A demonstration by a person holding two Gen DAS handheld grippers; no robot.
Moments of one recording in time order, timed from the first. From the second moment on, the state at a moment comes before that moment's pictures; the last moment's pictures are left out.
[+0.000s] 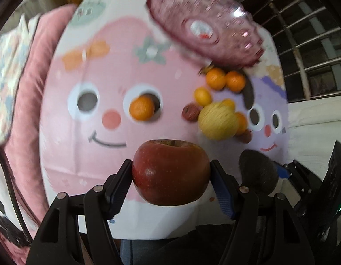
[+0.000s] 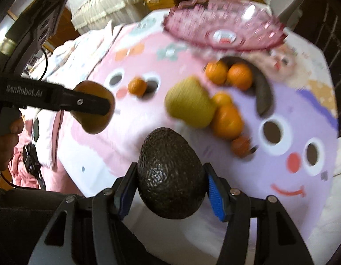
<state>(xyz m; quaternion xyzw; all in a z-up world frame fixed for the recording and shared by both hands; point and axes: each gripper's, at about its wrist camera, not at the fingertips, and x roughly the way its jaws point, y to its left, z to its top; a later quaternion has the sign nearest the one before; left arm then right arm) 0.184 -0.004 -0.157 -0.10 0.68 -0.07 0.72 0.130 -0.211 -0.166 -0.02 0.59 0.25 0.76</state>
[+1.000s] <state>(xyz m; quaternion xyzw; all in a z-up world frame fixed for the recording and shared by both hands) 0.353 -0.013 -0.135 -0.07 0.60 -0.12 0.79 0.307 -0.234 -0.151 0.12 0.55 0.14 0.82</state>
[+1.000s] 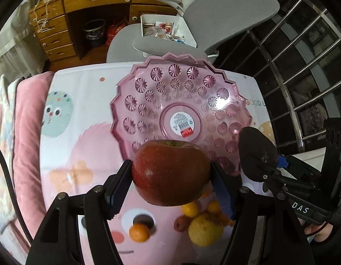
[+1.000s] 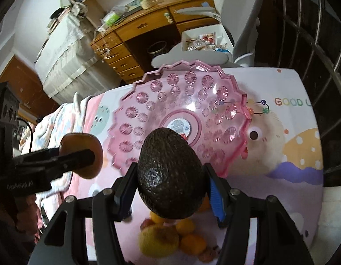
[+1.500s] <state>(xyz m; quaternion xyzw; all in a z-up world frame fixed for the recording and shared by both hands) 0.396 -0.031 -0.194 -0.05 0.63 -0.13 0.76 0.350 -0.231 -0.192 0.11 0.58 0.10 0.80</state>
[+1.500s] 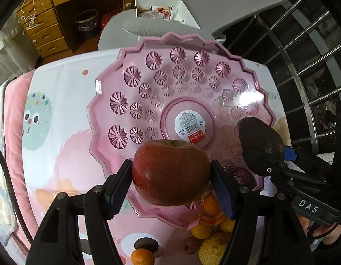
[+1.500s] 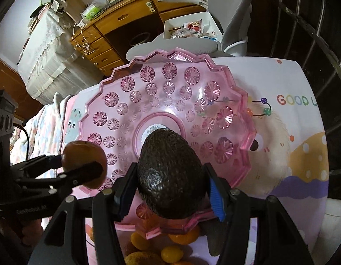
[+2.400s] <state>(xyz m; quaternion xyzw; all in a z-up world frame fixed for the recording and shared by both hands) 0.343 -0.029 -0.104 -0.08 0.57 -0.09 0.81 0.278 -0.270 -0.127 0.15 0.54 0.12 0.82</state>
